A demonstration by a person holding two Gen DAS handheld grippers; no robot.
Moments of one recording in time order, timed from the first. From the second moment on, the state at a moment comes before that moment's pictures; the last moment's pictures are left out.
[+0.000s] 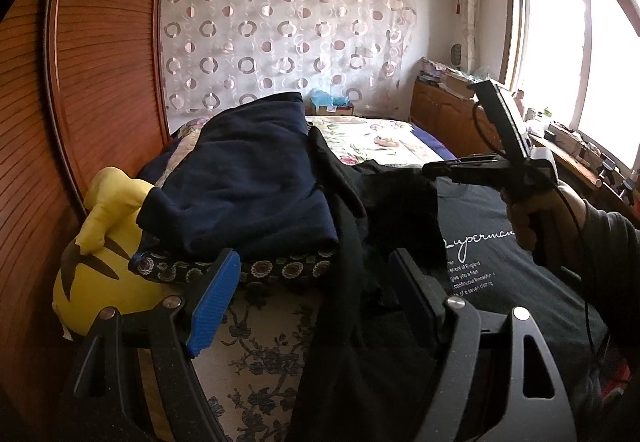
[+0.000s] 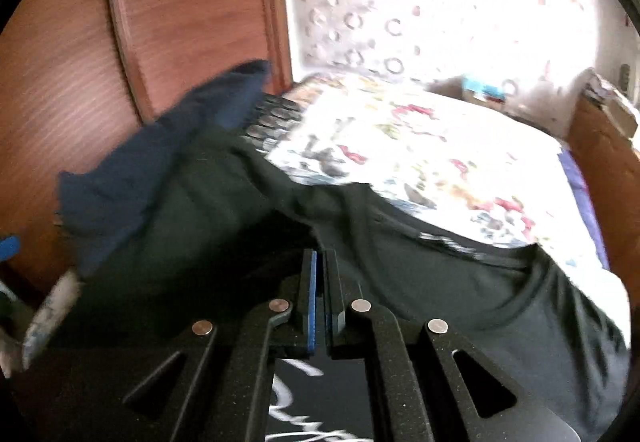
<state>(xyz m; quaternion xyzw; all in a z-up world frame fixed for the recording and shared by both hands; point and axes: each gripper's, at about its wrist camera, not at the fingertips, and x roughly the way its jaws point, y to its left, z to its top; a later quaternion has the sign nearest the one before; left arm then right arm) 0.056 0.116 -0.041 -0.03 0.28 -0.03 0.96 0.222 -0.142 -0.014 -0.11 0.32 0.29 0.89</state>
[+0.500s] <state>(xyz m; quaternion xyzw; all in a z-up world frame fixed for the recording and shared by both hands) 0.064 0.089 -0.044 -0.03 0.29 -0.05 0.96 0.173 -0.214 -0.001 -0.09 0.31 0.27 0.91</state>
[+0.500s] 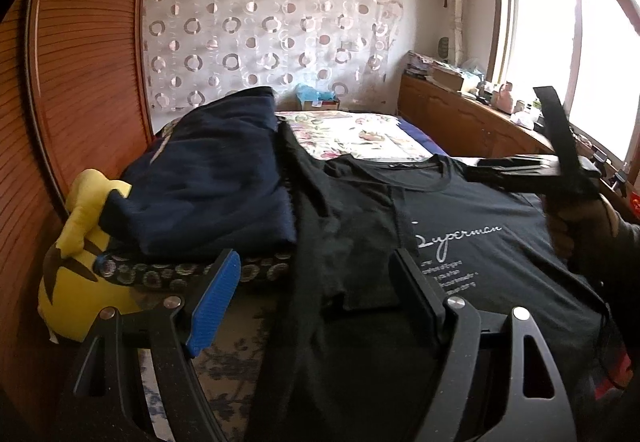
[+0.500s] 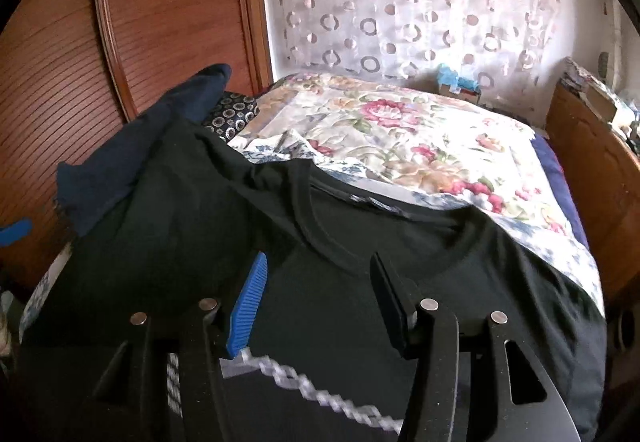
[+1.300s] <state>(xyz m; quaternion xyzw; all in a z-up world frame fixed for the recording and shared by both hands) 0.079 0.009 -0.046 0.01 0.31 -0.12 0.94 0.062 -0.327 -0.009 -0.06 0.31 0.18 0.93</state>
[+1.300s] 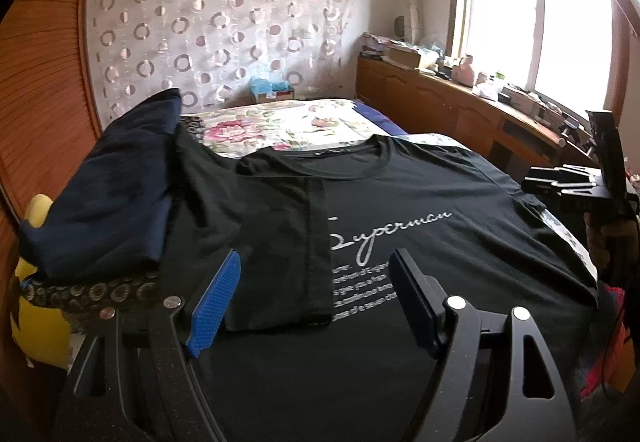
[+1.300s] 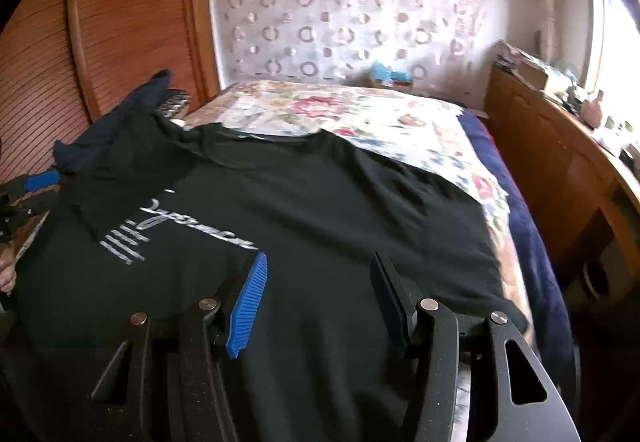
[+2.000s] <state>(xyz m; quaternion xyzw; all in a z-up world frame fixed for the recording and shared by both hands) 0.127 -0.050 -0.090 0.08 0.41 -0.16 0.89 0.105 -0.367 -0.025 -0.02 0.38 0.07 0.92</state>
